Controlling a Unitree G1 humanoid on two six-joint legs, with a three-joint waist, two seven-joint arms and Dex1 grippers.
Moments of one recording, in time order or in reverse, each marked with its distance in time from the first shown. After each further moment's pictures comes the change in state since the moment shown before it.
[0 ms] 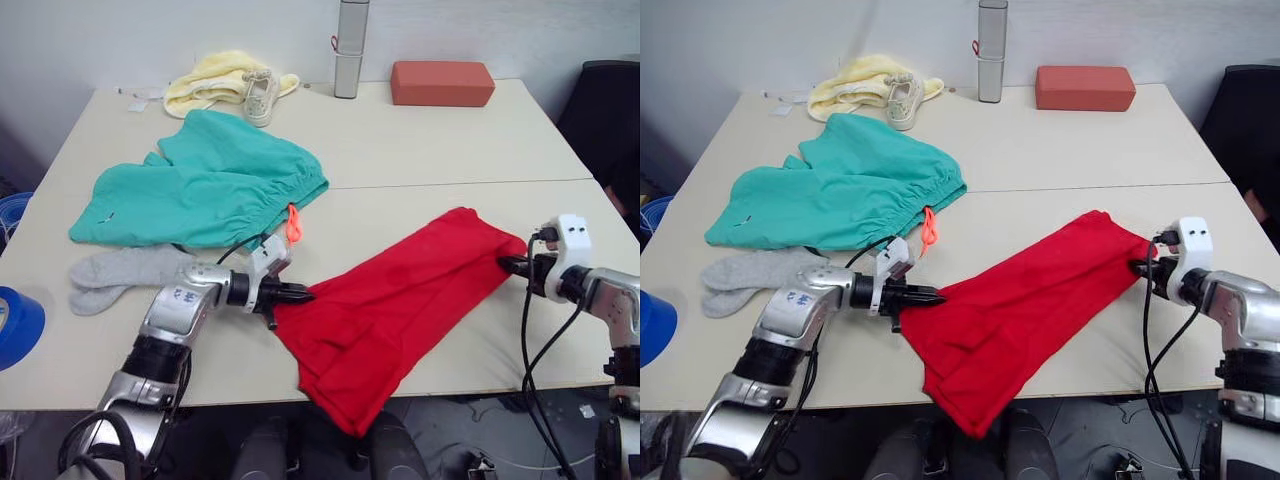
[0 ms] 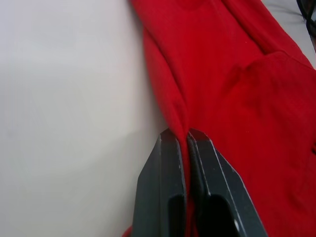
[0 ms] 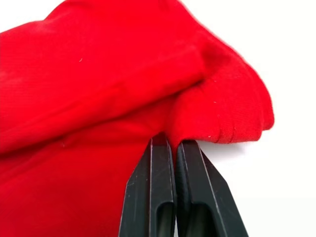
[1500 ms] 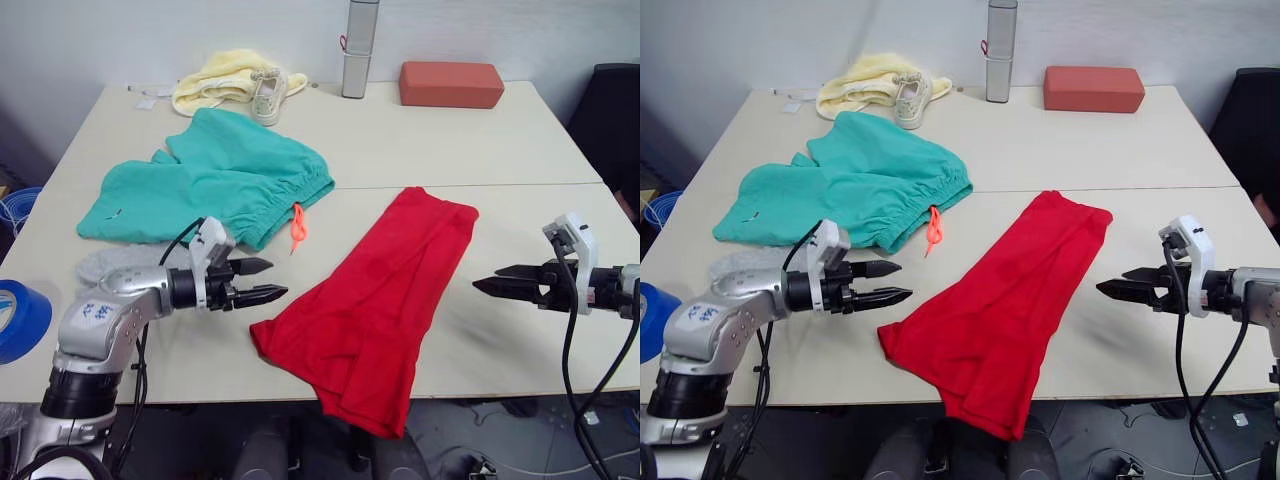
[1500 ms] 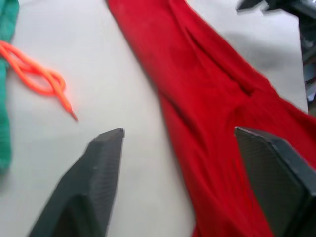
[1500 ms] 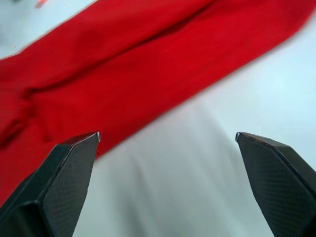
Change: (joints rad) left arm -0.012 0.150 0.148 -0.142 -0.287 0.092 0.106; right arm 0.240 -0.240 -0.083 -0.540 0.341 0.570 0.318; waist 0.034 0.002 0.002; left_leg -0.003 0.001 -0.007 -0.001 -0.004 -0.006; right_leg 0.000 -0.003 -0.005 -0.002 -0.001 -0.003
